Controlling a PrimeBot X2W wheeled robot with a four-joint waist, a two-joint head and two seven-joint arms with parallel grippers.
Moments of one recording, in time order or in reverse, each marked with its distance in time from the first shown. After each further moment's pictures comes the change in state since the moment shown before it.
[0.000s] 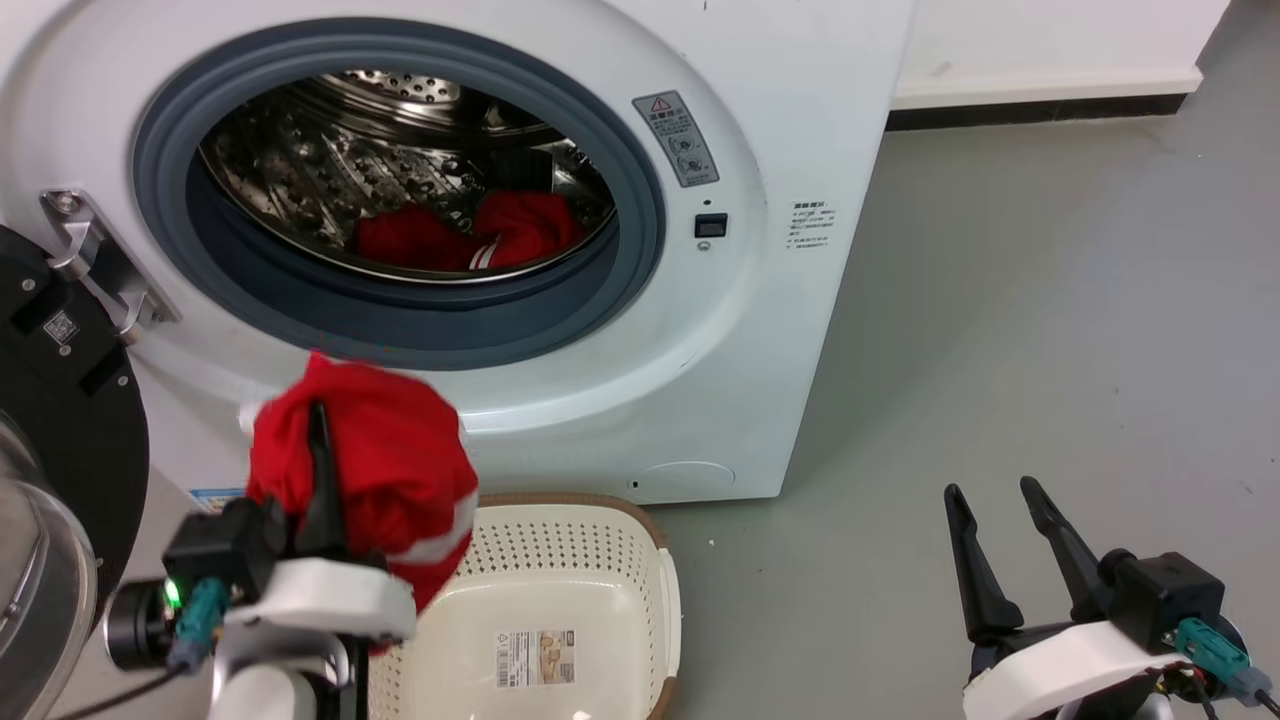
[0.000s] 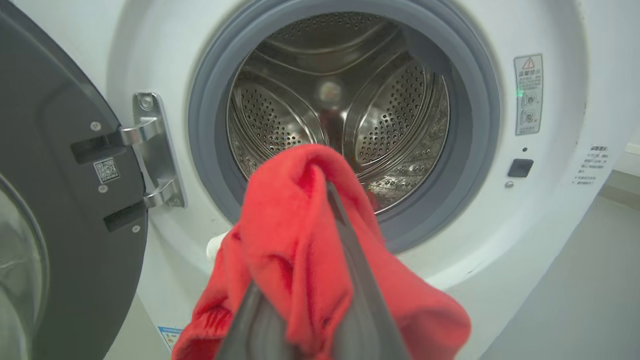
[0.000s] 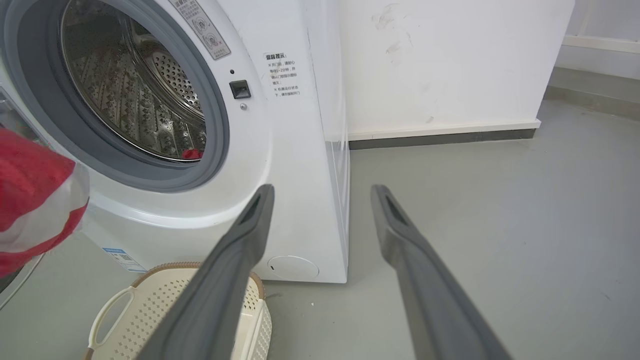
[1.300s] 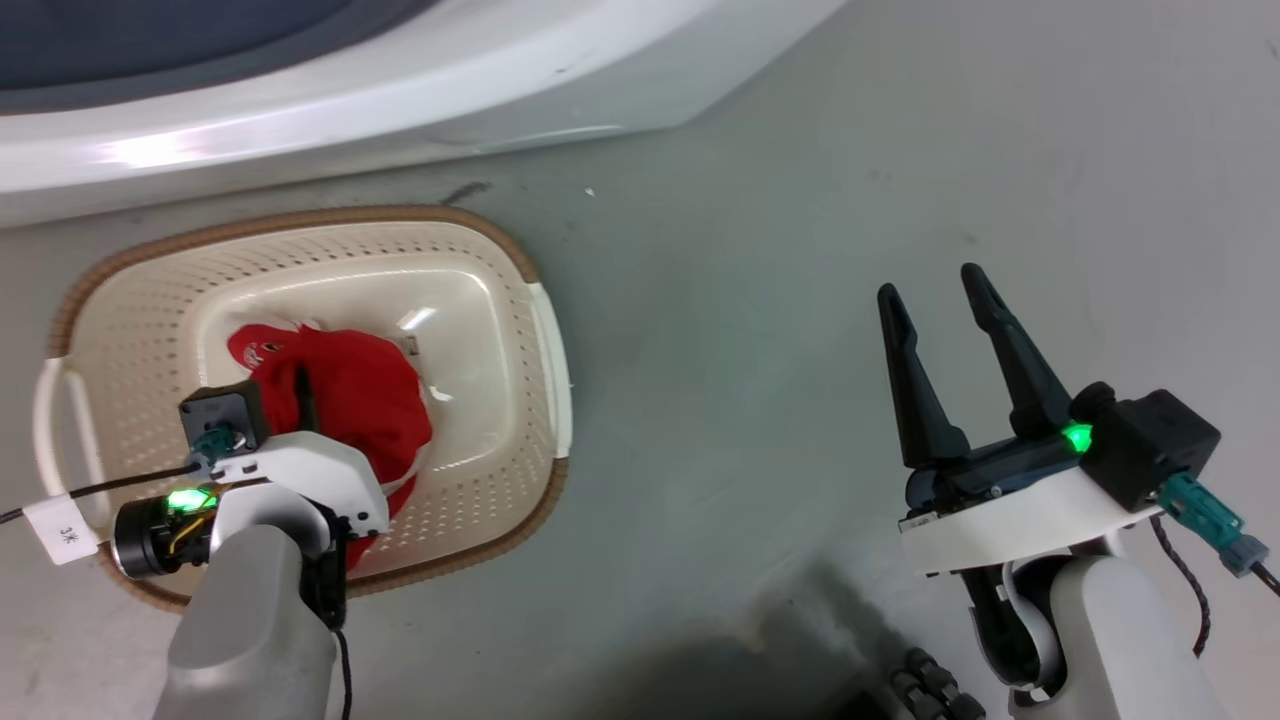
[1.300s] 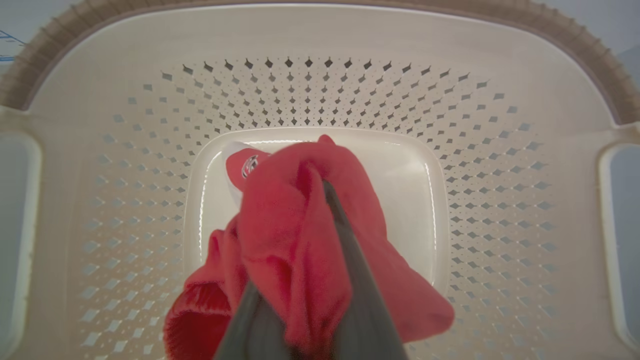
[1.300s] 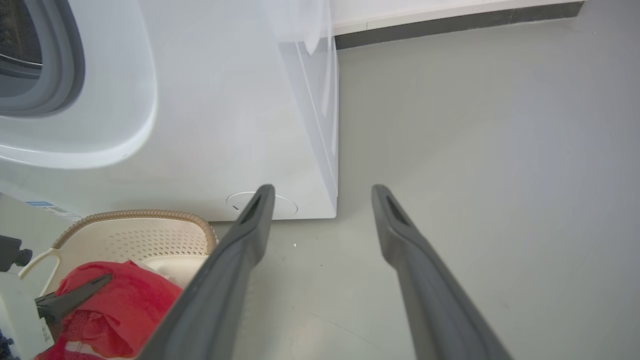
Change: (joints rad) left arm -0.422 0.015 0.054 0.770 0.001 -0.025 -0.045; right arm -0.296 -0.001 0.130 -0.001 0.066 0.000 -0.100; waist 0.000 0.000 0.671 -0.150
